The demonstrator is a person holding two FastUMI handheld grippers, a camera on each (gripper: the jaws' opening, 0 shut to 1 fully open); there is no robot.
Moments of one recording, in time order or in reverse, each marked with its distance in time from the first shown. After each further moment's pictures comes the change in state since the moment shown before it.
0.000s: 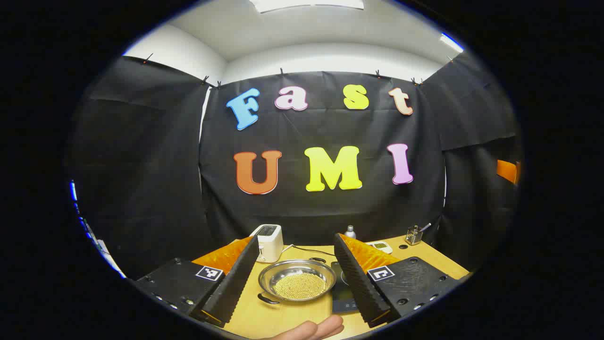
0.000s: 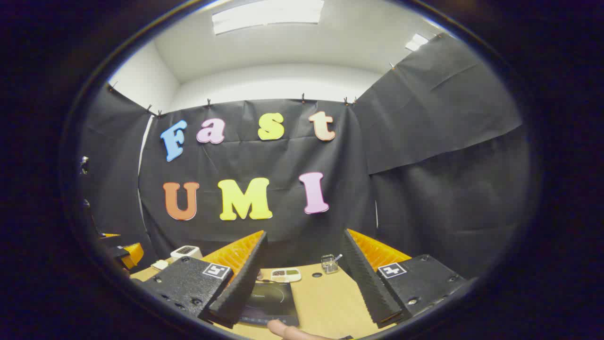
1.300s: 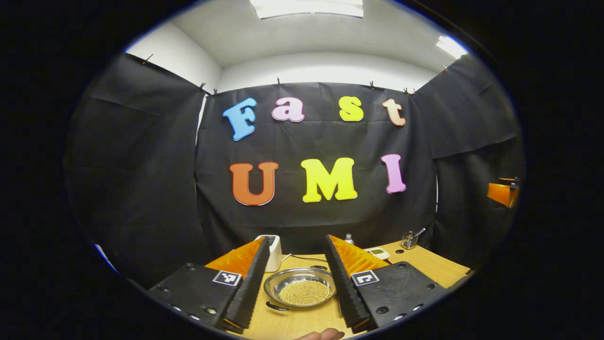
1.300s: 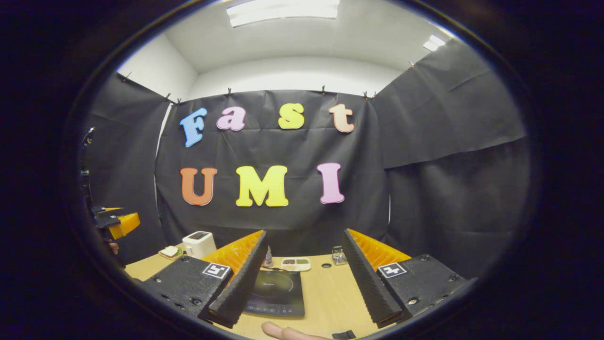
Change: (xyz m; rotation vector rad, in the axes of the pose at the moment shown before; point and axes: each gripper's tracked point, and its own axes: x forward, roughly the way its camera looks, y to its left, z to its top) left arm -0.003 0.010 0.003 0.015 -0.037 -0.092; right arm -0.013 0.023 -0.029 -0.060 0.070 0.092
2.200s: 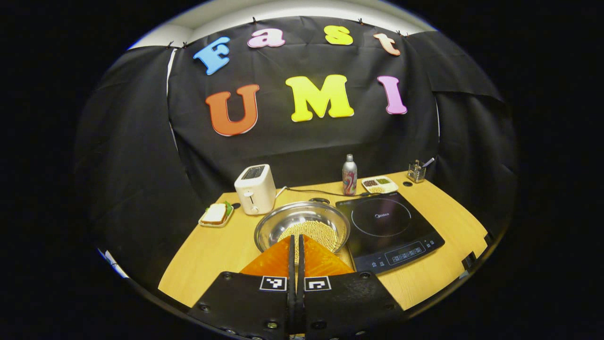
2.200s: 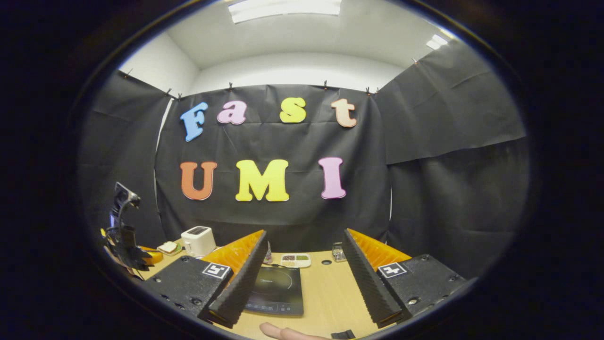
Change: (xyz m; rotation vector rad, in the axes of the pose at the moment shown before) left arm 0.047 -0.008 -0.178 0.070 0.492 -0.047; right arm 0.011 0.000 -0.014 -0.017 0.029 -0.001
